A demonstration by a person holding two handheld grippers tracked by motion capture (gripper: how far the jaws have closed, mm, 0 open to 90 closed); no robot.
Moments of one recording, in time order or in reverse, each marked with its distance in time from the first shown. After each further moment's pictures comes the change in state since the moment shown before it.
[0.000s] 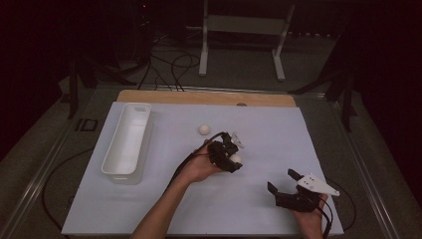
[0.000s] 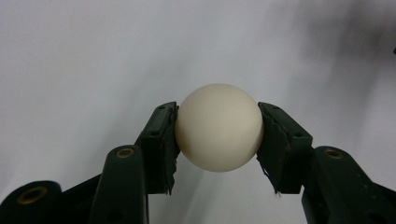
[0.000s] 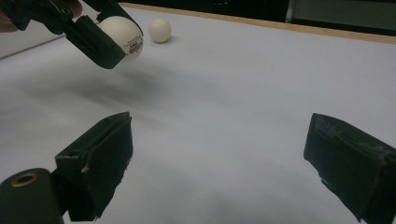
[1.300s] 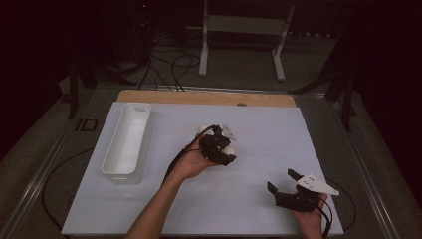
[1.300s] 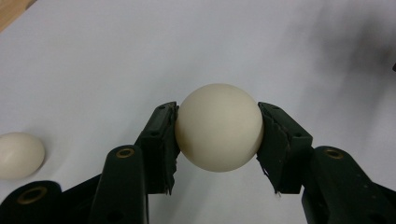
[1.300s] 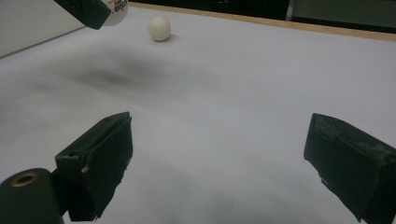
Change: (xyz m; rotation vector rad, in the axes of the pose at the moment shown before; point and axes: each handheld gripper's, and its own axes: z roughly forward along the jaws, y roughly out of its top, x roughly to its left) left arm 0.011 -0.004 -0.028 -0.053 0.059 -0.046; right arm 0.000 -0.001 0.001 0.004 0.003 0.003
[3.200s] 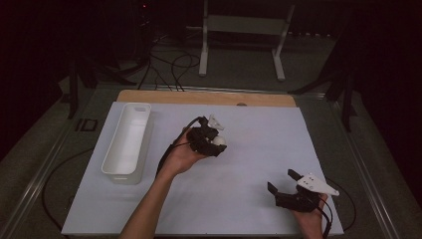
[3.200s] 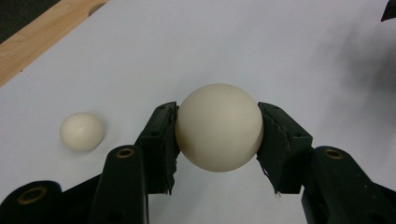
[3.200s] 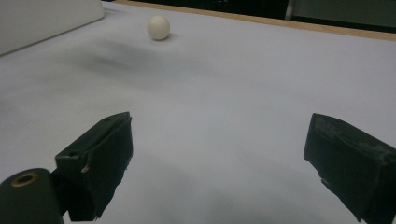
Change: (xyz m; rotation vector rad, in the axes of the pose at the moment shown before) left arm 0.020 -0.007 -0.030 -0.047 0.083 -0.080; right arm 0.000 0.000 0.000 0.003 -0.004 -0.002
